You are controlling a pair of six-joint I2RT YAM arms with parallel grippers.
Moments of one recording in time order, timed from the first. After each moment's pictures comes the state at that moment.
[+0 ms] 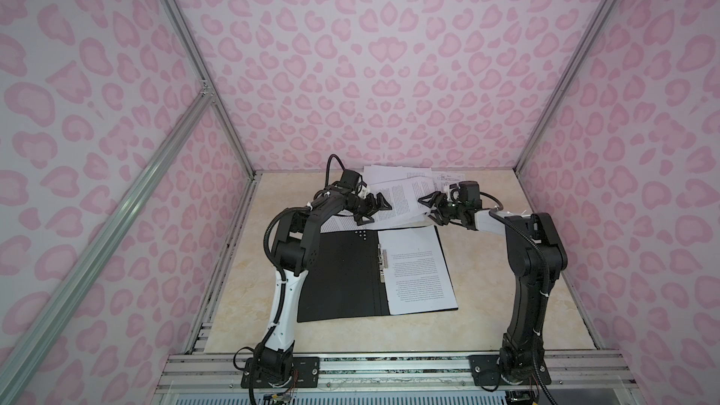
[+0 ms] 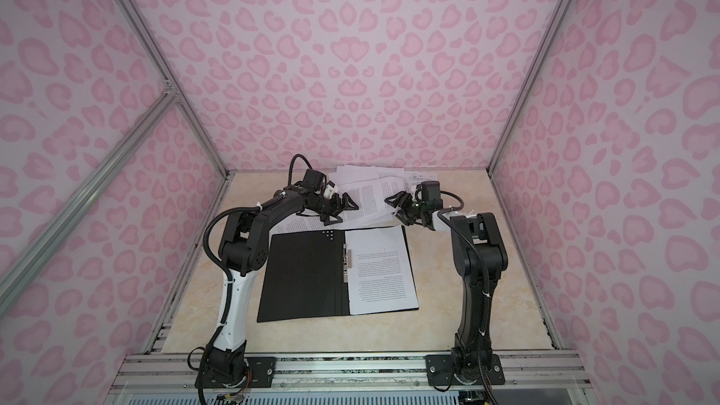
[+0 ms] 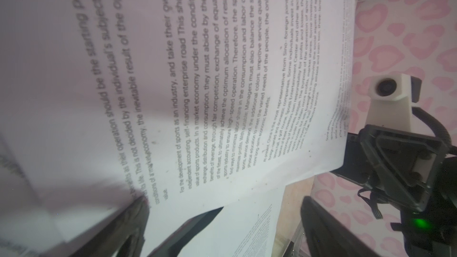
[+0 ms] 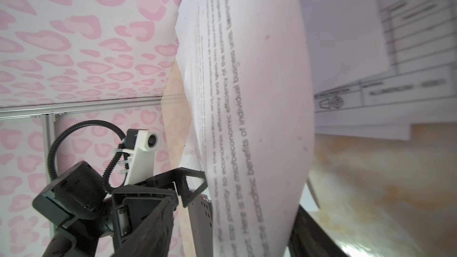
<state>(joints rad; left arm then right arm) -0.35 2.38 1.85 -0.53 0.68 -0.64 0.14 2.09 1.26 0.21 -0.67 1.04</state>
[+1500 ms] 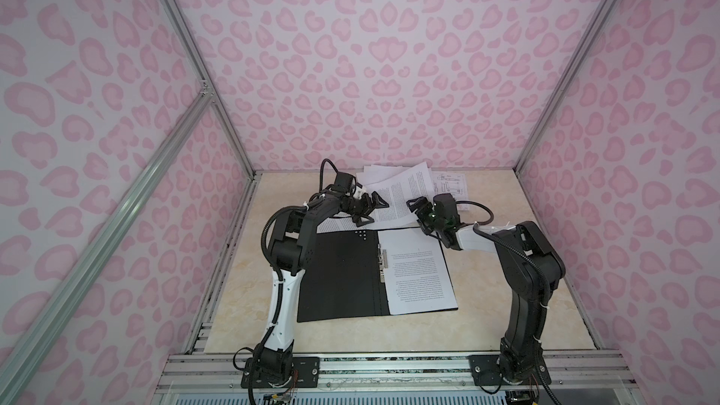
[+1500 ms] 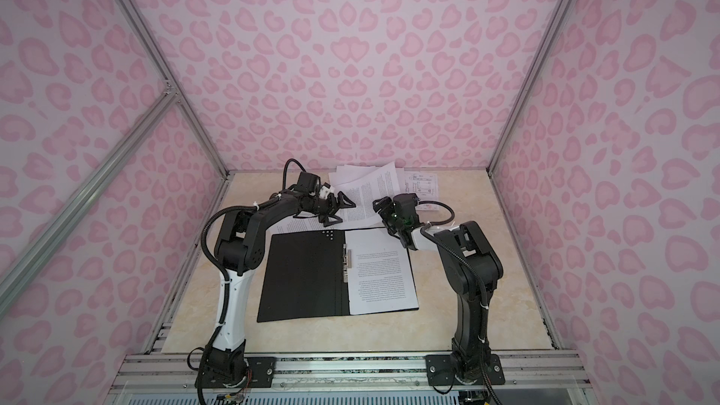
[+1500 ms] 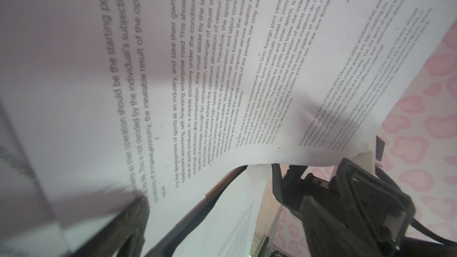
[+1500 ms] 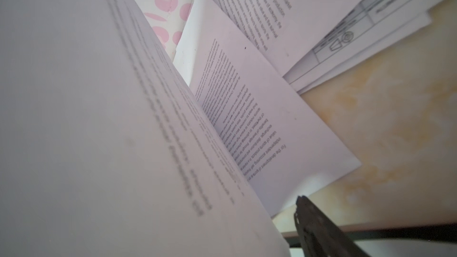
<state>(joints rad) -0.31 2.36 1.75 -0.38 0.79 -0.75 0.36 1.97 1.04 0.43 -0.14 1.23</state>
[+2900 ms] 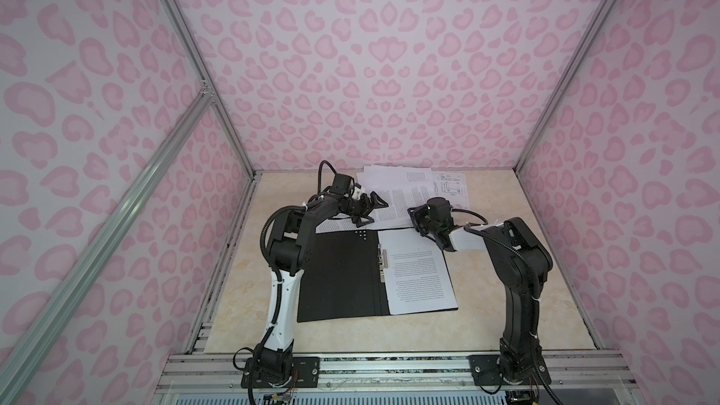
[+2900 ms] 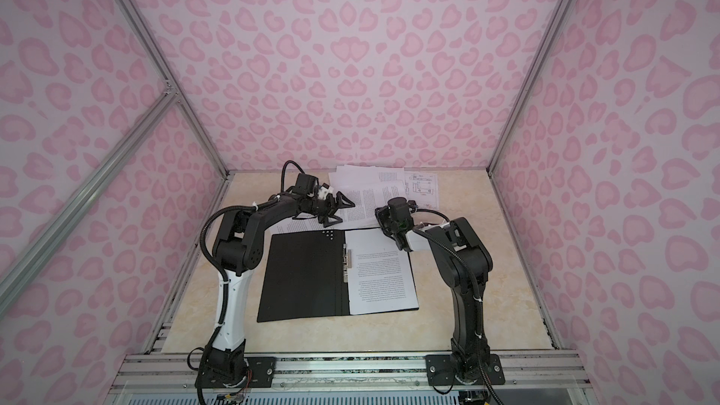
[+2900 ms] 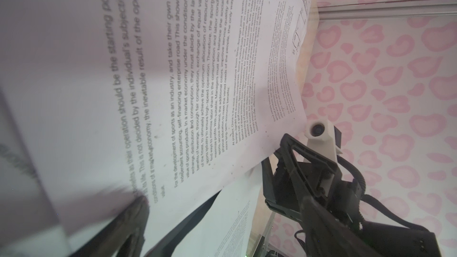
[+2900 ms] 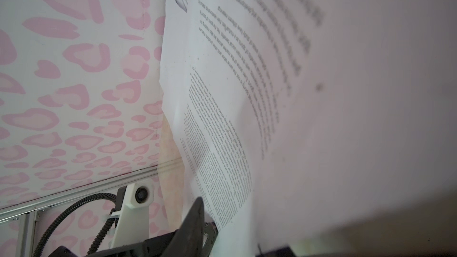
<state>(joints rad) -0.30 2.34 1.71 -0.32 0.81 -0.78 0.39 2.06 1.08 0.45 -0.07 1.41</state>
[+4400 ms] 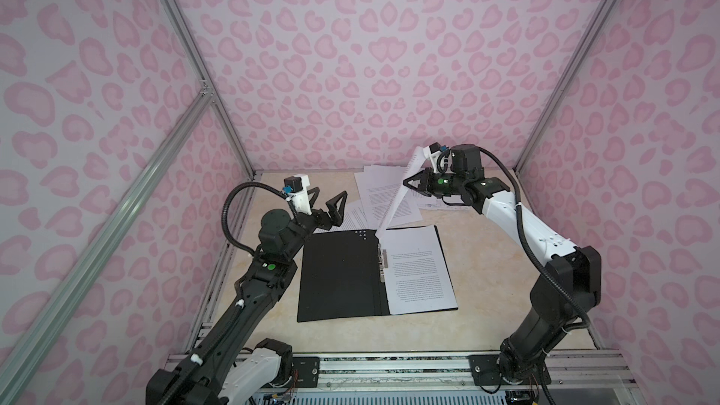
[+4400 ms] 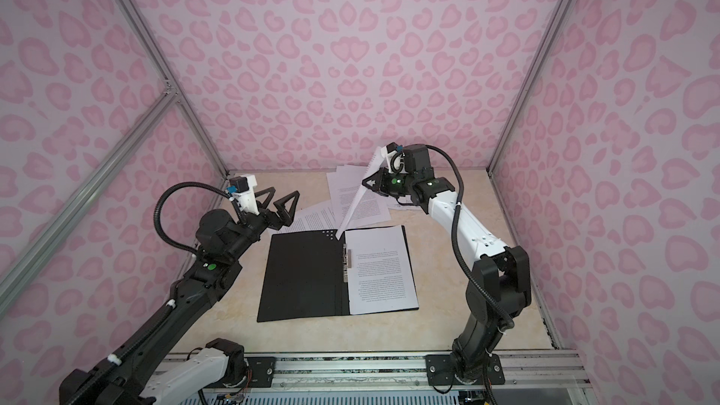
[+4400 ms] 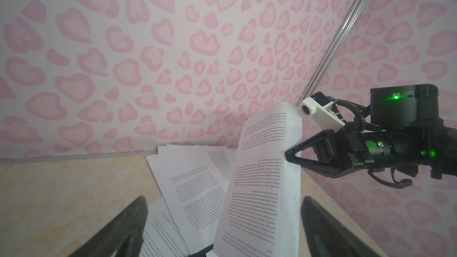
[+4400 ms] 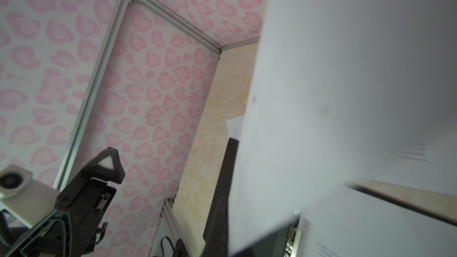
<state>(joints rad) -0.30 0.95 0.73 0.25 0.22 -0.35 0.36 1.69 1.56 -0.42 -0.68 0.60</state>
